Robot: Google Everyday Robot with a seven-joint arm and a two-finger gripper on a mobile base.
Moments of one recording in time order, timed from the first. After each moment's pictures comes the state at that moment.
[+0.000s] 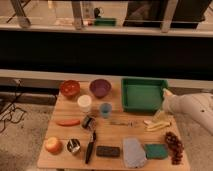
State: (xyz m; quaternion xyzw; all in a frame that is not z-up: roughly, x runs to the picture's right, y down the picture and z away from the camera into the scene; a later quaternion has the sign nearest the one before) arm 0.299 0.082 0.771 -0.08 -0.10 0.24 0.96
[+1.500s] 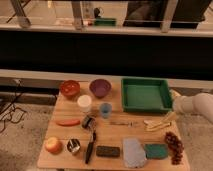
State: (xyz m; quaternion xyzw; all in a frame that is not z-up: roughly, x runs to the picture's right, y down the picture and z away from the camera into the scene) arm 0.364 0.095 0.802 -0.09 -0.12 0.19 0.97
